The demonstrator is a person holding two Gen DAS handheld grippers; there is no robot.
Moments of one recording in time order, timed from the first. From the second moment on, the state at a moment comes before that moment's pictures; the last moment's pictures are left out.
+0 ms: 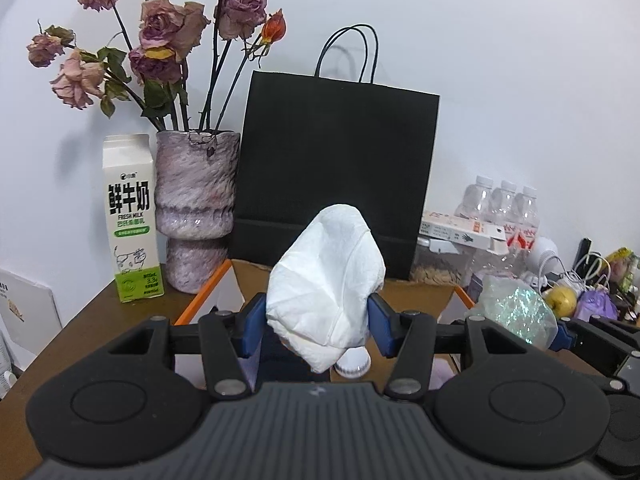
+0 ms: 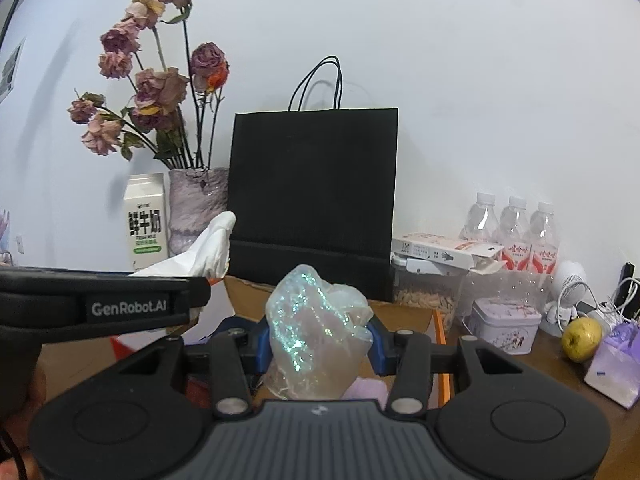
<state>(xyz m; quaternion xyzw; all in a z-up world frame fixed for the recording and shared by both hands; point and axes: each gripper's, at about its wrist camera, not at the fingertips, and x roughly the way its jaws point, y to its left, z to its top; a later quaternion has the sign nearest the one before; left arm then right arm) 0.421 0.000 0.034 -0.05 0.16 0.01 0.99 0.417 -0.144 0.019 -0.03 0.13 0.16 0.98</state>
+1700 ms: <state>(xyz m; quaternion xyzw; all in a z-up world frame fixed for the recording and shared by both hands) 0.496 0.017 0.010 -0.05 0.18 0.06 0.98 0.502 -0.135 -0.004 -0.04 0.20 0.13 0.97</state>
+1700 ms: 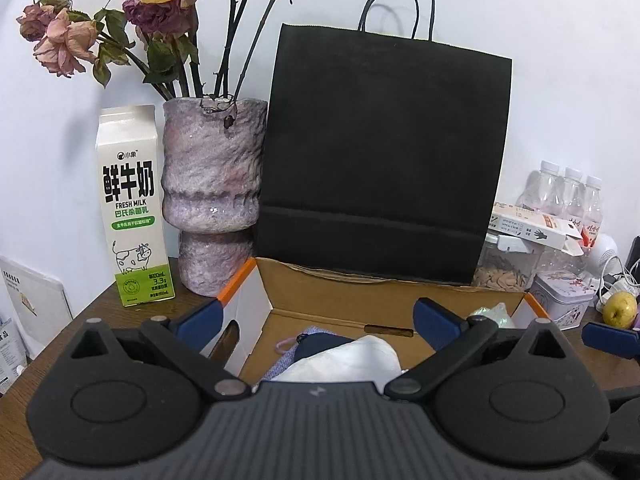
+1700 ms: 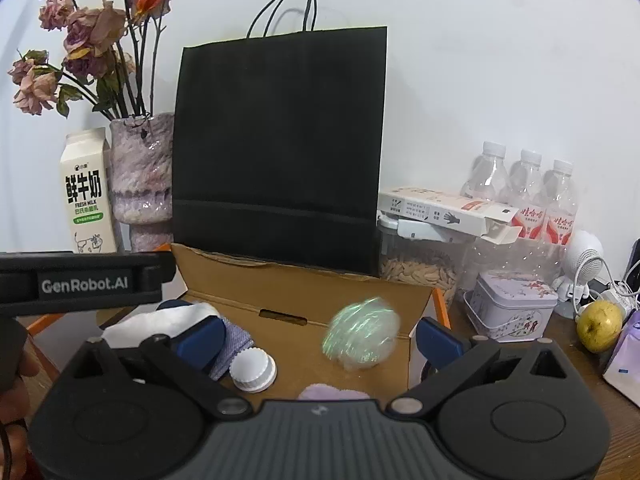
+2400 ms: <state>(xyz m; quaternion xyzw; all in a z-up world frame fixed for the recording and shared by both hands) 0.447 0.026 0.031 -0.08 0.17 0.05 0.98 0.453 -0.156 0.016 -0.03 0.17 0.12 0.98</state>
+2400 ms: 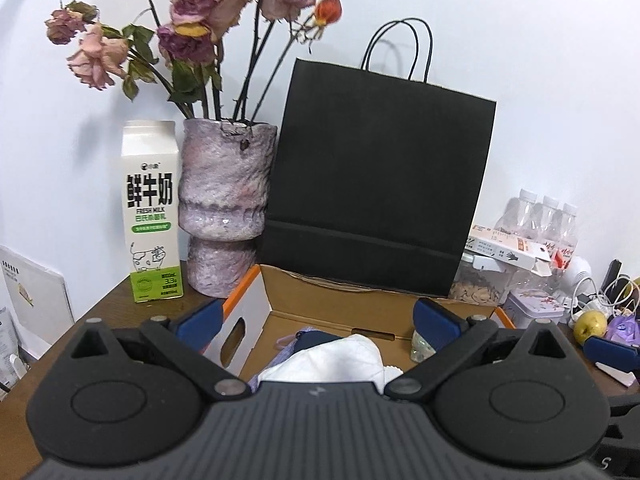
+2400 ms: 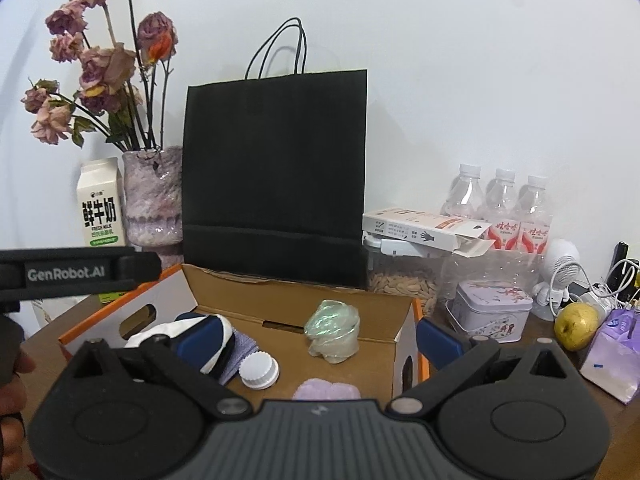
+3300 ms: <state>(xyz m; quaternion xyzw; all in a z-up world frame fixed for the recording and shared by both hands) 0.331 0.036 0.021 -0.04 0.17 0.03 0.98 0.337 -0.181 0.001 -0.03 0.17 0.13 0.98</state>
